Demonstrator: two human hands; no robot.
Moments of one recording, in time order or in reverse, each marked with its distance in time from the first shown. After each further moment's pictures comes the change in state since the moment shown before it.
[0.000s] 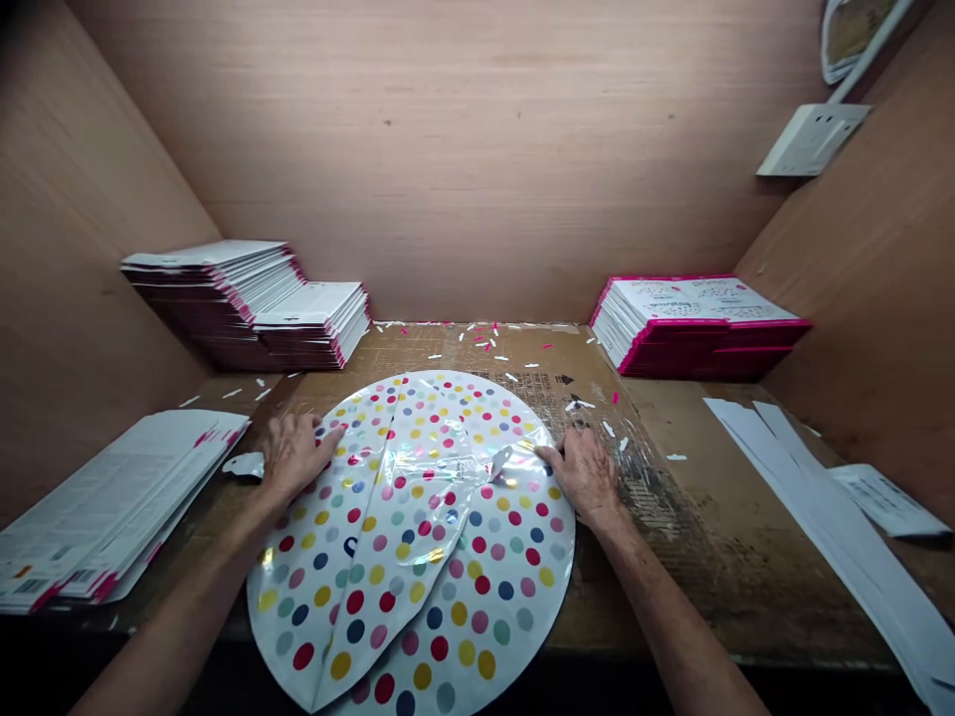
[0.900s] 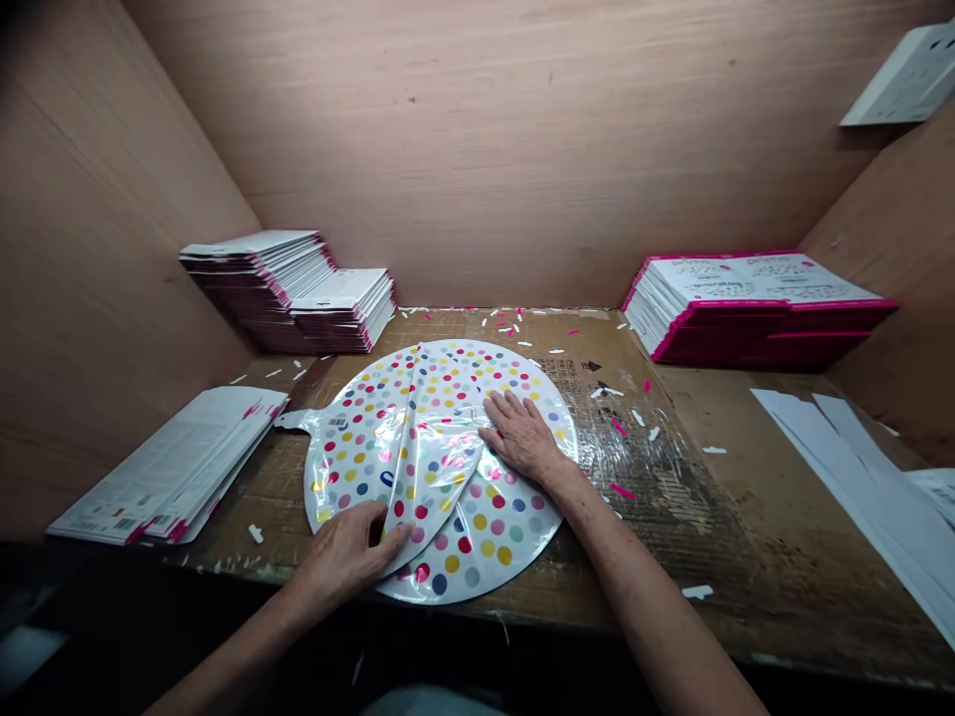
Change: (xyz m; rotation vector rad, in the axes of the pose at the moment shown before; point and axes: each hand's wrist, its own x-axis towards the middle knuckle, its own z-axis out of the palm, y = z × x) left_hand -0.137 0.061 -0.072 -0.279 -0.604 0.017; right_hand 0.020 -0.067 0.052 -0.073 -0.172 -0.671
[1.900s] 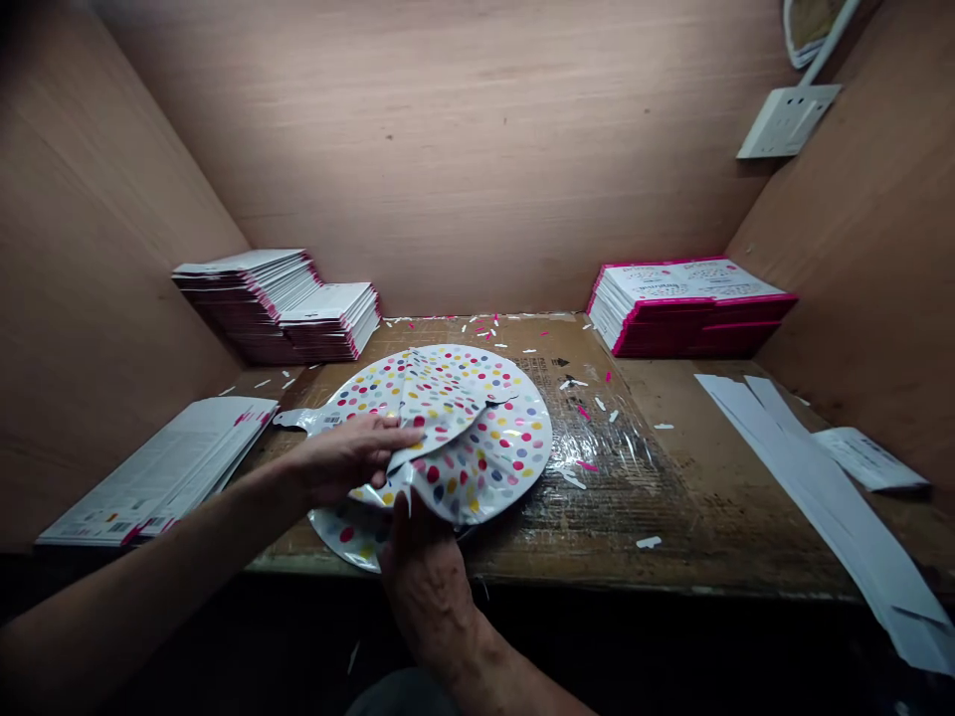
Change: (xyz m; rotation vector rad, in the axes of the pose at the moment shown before) left_hand 0.018 0.081 -0.074 -0.993 -0.501 0.006; right_hand -0.116 -0.188 -0.005 0.256 0.556 -0.107
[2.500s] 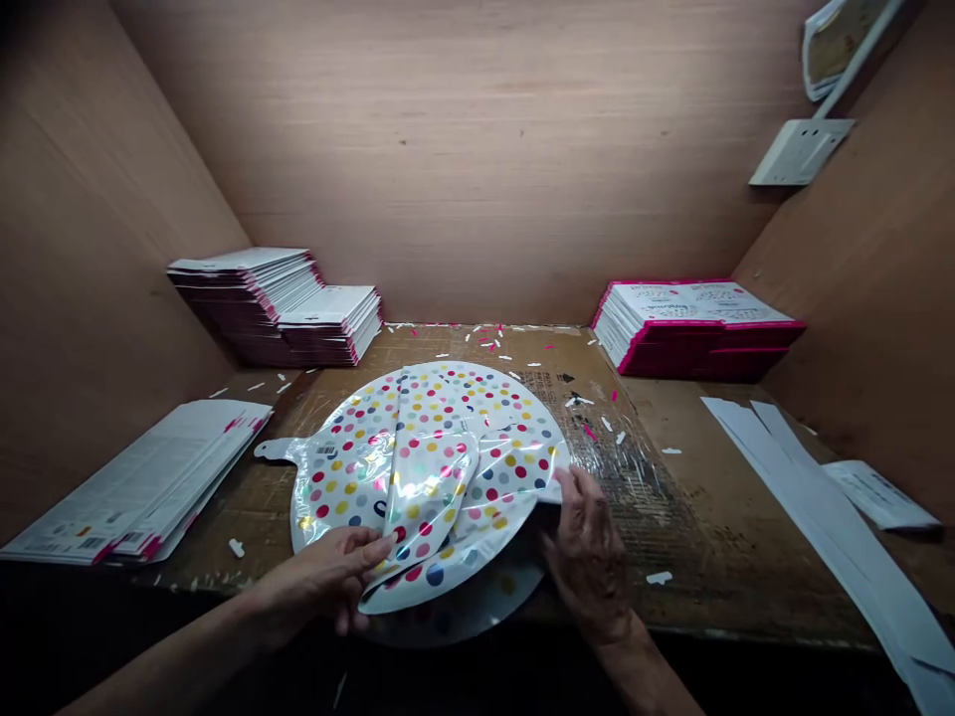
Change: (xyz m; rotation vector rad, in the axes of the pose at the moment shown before) left_hand -0.023 -0.106 -0.027 0.010 0.072 -0.252; right_hand -0.030 0.140 -0.077 -0.463 0.125 0.268
